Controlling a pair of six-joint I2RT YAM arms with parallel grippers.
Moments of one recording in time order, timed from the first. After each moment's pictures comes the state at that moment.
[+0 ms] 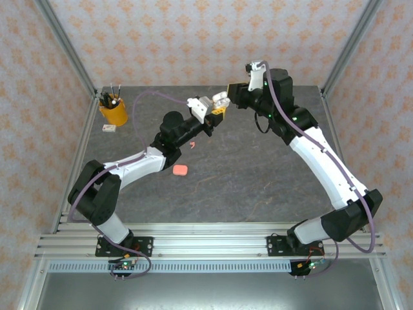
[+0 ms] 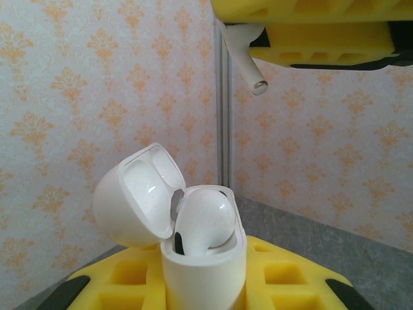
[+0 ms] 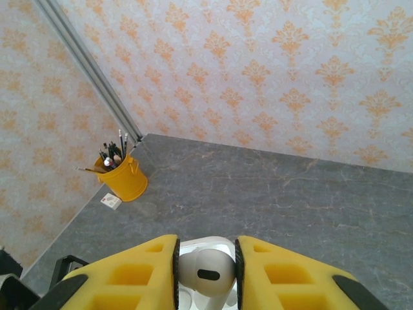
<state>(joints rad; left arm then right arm) -0.56 1.63 1.03 0.72 0.26 0.01 0.49 1.43 1.58 -0.44 -0.12 0.26</state>
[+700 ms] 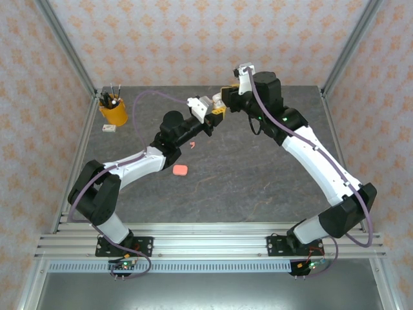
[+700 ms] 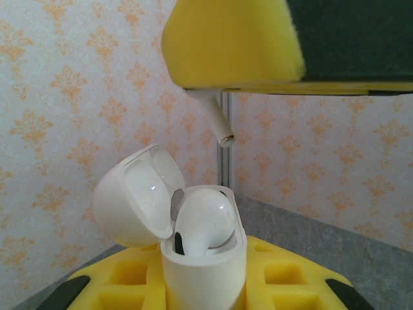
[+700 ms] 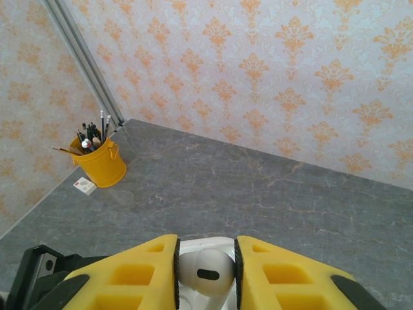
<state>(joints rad) -0.56 1.63 1.04 0.71 0.26 0.01 0.55 1.47 1.57 -0.42 -0.03 0.15</state>
